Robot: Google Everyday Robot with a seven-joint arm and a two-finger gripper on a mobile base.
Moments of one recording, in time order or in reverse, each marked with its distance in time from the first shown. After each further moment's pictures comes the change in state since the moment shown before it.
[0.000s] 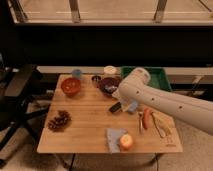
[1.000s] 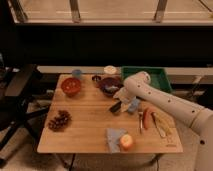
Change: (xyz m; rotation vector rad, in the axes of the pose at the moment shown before) arm 0.035 0.004 0.097 -0.063 -0.171 0.179
